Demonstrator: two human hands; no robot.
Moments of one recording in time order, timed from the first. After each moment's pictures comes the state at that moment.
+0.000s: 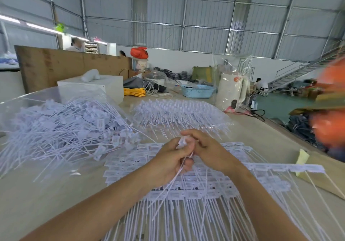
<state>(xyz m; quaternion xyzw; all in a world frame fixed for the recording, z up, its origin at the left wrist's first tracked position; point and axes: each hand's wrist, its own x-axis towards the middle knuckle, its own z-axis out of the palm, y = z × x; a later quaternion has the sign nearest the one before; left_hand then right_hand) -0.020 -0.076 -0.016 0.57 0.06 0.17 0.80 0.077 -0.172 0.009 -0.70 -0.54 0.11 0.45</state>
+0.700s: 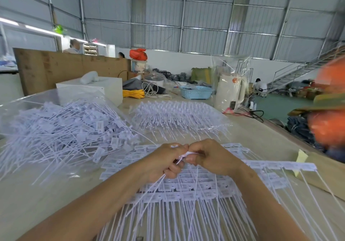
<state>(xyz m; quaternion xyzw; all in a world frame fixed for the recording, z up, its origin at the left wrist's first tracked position) -0.023 -0.062 -0.004 0.69 0.17 0.06 0.70 0.088 -0.178 0.005 -0.71 -0.60 0.09 0.36</state>
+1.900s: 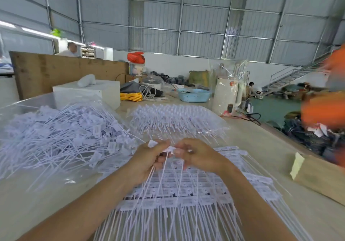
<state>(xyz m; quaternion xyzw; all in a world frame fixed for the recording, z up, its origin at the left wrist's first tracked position) -0.024 -0.029 -0.017 0.58 0.18 0.24 0.76 0.081 -0.156 0.010 -0.74 -0.53 0.17 0.37</state>
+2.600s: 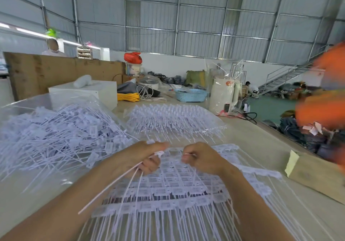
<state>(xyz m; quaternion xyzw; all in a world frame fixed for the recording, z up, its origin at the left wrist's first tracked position) -0.045 -0.028 0.016 0.65 0.22 0.04 0.73 0.100 -0.168 0.000 -0.76 -0.58 0.04 0.29</state>
